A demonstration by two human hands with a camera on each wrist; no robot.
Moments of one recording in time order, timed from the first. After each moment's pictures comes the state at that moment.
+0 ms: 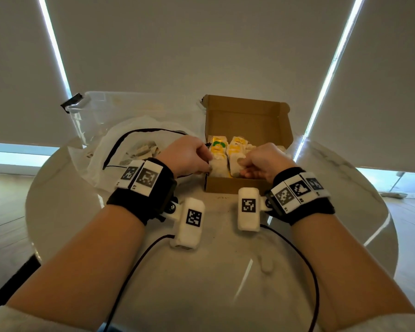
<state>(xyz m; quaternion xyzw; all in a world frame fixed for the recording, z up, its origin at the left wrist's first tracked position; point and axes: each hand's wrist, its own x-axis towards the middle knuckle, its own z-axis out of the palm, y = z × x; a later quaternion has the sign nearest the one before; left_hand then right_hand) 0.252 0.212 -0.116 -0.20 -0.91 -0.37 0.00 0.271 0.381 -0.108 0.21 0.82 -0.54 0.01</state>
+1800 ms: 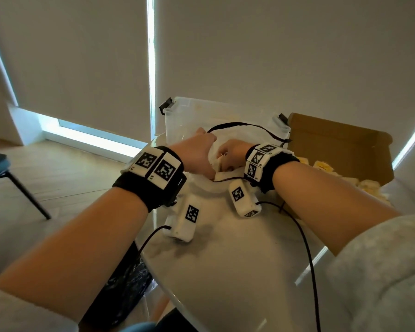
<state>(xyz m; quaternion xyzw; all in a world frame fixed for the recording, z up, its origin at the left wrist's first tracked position) 0.245 0.078 -0.100 -0.12 -0.98 -0.18 0.03 0.154 0.207 -0.113 -0.17 0.97 -0.12 0.10</state>
